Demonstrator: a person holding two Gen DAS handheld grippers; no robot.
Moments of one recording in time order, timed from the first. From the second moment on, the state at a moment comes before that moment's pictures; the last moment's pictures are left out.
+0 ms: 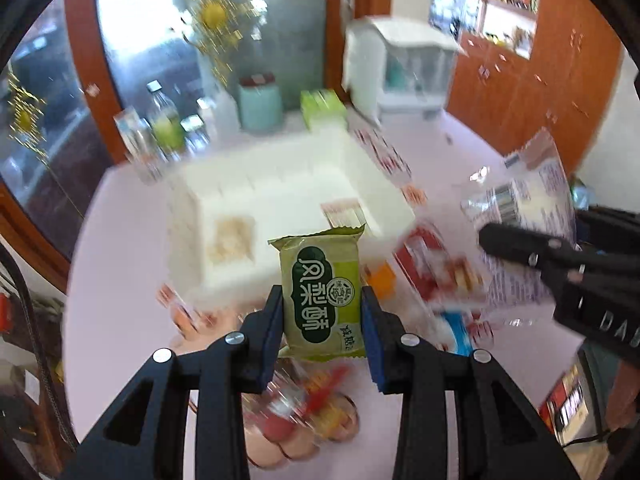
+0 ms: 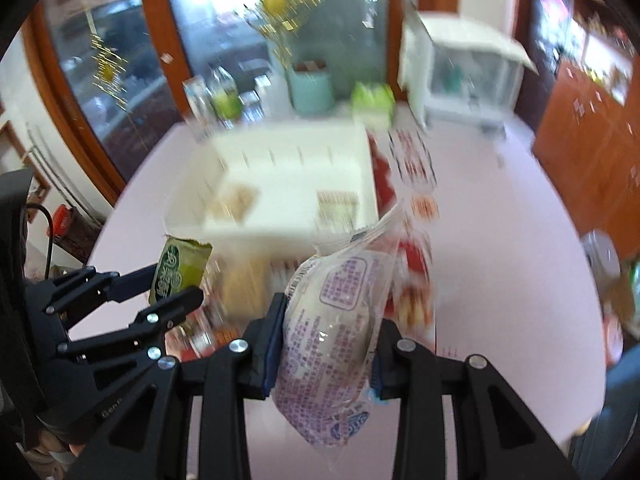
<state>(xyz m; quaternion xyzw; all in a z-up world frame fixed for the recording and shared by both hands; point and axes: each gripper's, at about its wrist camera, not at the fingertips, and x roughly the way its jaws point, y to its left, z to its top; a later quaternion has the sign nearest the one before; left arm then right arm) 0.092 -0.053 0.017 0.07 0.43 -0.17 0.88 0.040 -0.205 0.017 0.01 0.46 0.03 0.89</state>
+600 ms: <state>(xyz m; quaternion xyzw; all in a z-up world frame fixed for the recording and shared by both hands) 0.240 -0.038 0.063 0.05 0.40 -0.08 0.91 0.217 -0.204 0.086 0.04 0.42 0.06 0.91</state>
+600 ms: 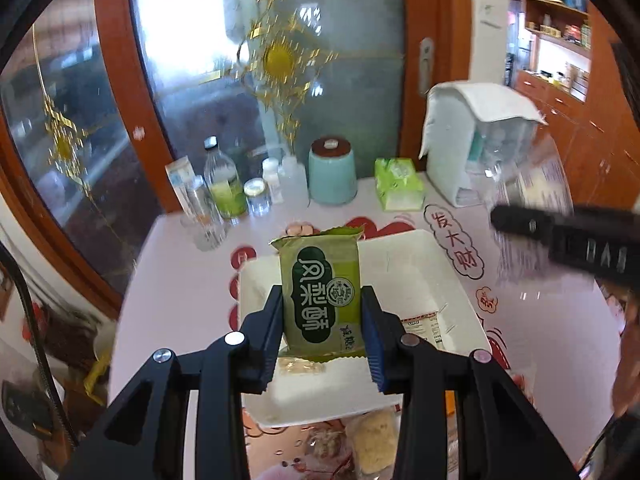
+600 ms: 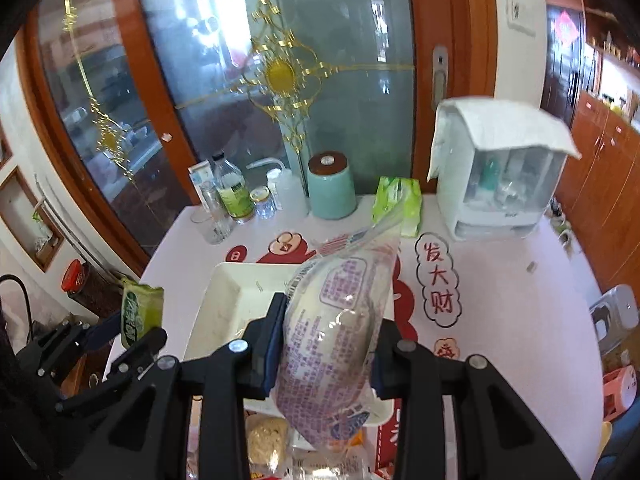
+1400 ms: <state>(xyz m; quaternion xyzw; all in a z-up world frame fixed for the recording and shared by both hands) 0.323 -0.053 -0.066 0.01 0.53 -0.05 0.85 0.295 -0.204 -0.070 0.04 0.55 0.04 0.83</state>
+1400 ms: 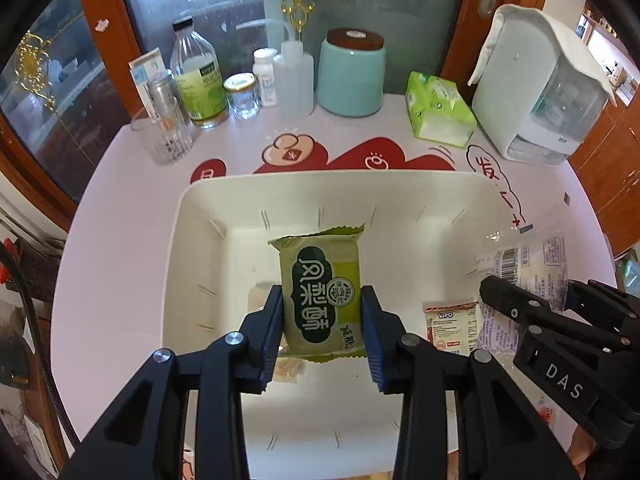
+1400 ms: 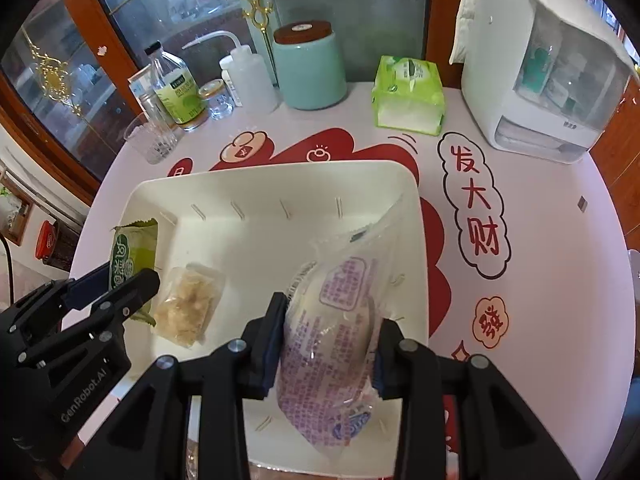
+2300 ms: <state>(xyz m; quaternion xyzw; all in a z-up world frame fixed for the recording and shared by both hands) 0.295 -0.048 -0.062 0.03 0.51 -0.05 0.86 0.277 -0.201 -0.056 0.02 0.50 0.05 0.86</state>
